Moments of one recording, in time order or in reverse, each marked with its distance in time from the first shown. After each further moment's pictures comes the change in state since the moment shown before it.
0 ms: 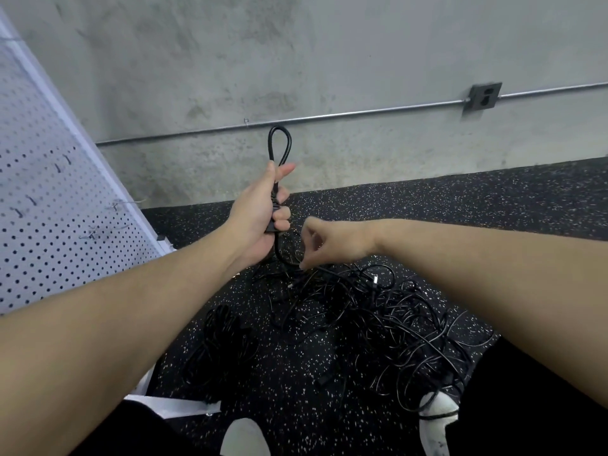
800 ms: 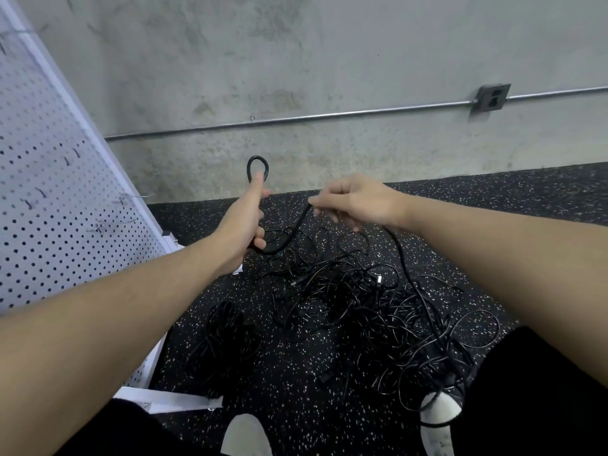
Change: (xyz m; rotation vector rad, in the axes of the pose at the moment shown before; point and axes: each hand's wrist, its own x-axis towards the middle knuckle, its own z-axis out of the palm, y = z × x) left_hand 0.000 -0.009 -0.043 0.428 0.169 -0.039; right_hand -0.014 0.004 -0.034 0.392 0.277 -0.130
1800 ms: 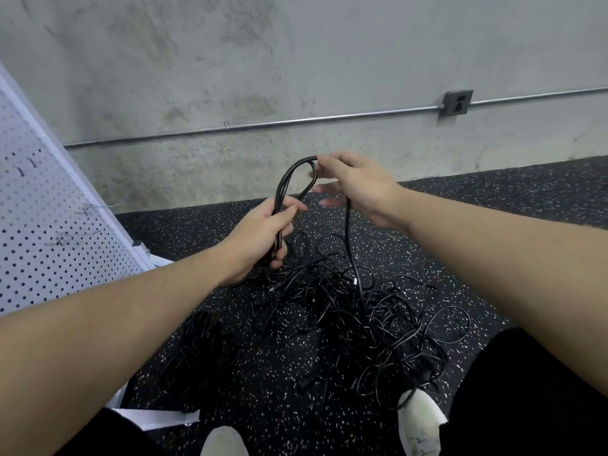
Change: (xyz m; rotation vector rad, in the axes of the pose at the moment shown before) left_hand -0.017 0.006 0.050 0.092 -0.357 0.165; right_hand -0.003 0.008 -0.024 0.491 0.398 0.023
